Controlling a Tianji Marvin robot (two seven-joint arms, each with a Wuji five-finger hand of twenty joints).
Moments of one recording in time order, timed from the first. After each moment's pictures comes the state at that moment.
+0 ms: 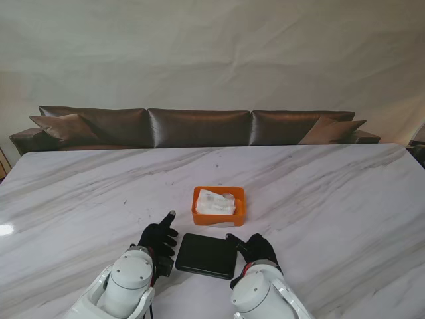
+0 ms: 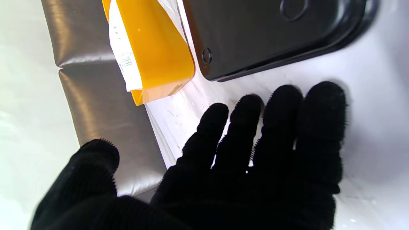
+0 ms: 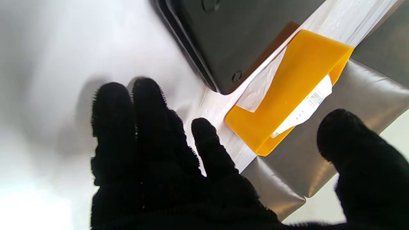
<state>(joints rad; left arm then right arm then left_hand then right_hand) 1.64 -1.30 -1.14 -1.63 -0.09 0.51 0.33 -1.72 -1.35 1.00 -1.80 -0.26 0.87 -0.44 0.45 0.01 0.06 0.14 0.85 0.31 0.25 0.19 0.82 0.31 0.47 0.35 0.76 0.35 0.82 0.45 0.69 0.37 1.18 0.40 0.14 -0.42 0.86 0.04 0.54 0.42 0.54 0.16 0.68 0.44 0.59 0.31 0.96 0.27 0.45 0.26 0.71 0.29 1.17 0.19</state>
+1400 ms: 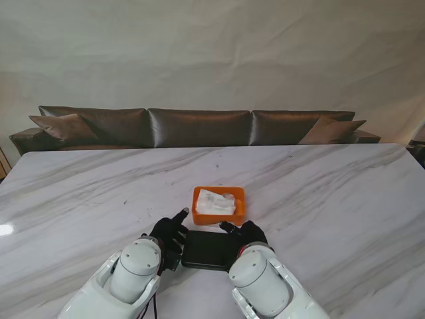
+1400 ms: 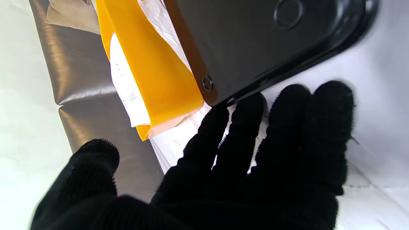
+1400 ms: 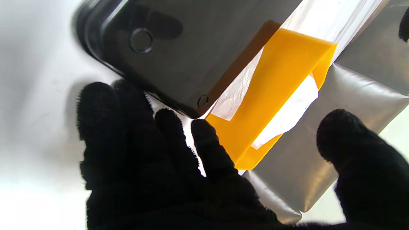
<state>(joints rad) 1.52 -1.28 -1.06 -1.56 -0.06 0.55 0.22 -1.57 -1.35 0.98 -1.69 -0.16 0.84 -0.39 0.45 0.01 0.06 0.14 0.83 0.32 0.22 0.17 0.83 0.33 0.55 0.40 0.77 0.41 0.89 0.43 0.70 0.41 1.19 0.39 0.14 -0.42 0.86 0.04 0.54 0.42 0.53 0.15 0.68 0.45 0.59 0.31 0.97 0.39 0.47 0.26 0.71 0.41 1.17 0.17</state>
